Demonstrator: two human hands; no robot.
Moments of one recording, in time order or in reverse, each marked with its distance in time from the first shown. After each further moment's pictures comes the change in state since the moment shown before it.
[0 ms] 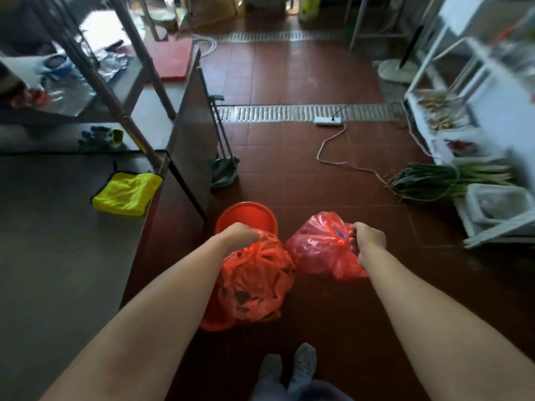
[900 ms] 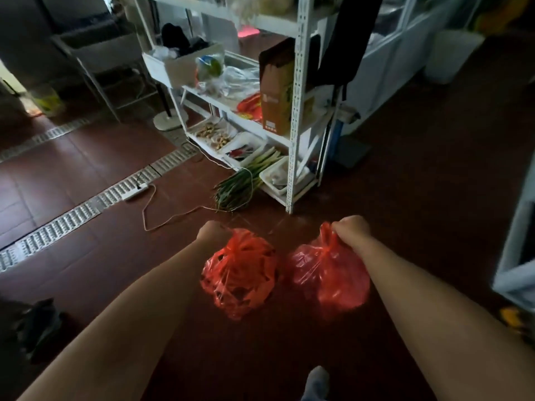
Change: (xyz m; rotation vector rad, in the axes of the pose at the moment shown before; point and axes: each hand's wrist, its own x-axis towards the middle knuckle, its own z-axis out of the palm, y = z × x) left_hand -0.093 0.466 0.334 0.465 -0.076 0.629; right_hand 0.075 -0.028 -0.571 -0.495 0.402 -0.045
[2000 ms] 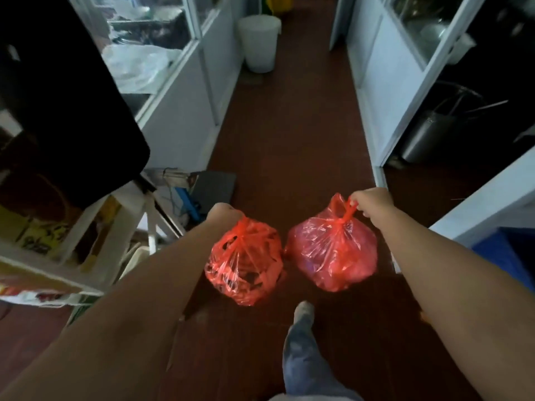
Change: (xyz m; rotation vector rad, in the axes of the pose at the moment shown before) left_hand 0.411 0.730 0.265 0.010 -0.314 0.344; right_hand 0.501 0.241 -0.455 0.626 0.574 0.594
